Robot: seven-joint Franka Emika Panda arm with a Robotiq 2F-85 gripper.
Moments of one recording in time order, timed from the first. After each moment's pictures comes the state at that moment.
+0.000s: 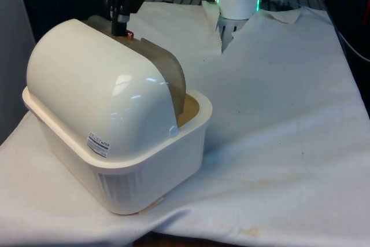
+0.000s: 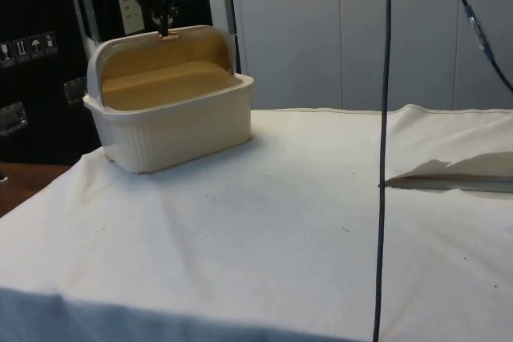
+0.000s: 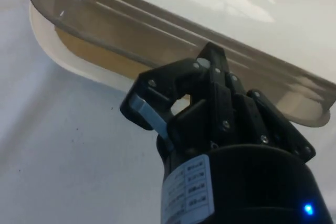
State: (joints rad) arm 0.11 0.55 -0.41 -1.46 0.14 2.28 0.44
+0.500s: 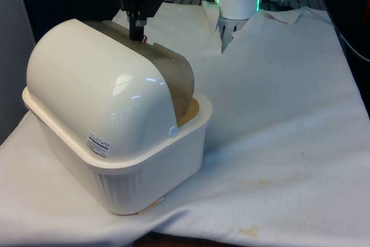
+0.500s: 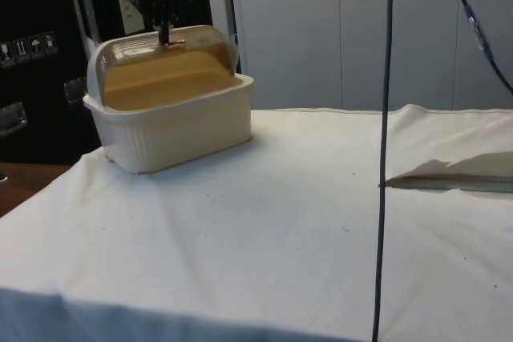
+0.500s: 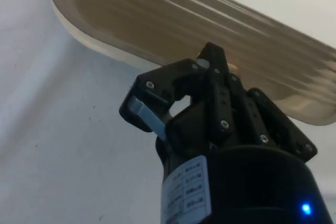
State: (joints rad) arm 0.11 0.54 -0.39 -1.47 0.17 2.20 0.41
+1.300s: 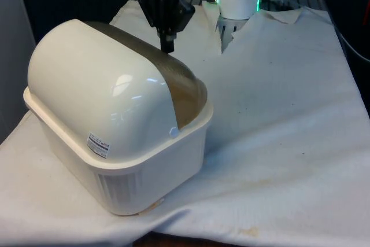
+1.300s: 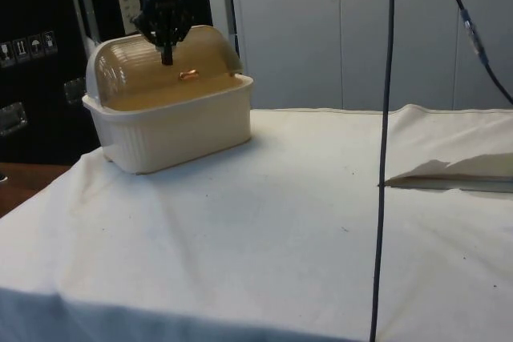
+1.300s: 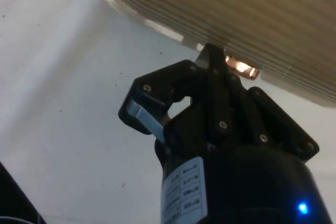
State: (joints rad) arm 0.12 0.54 -0.35 -1.51 0.22 2.12 0.37
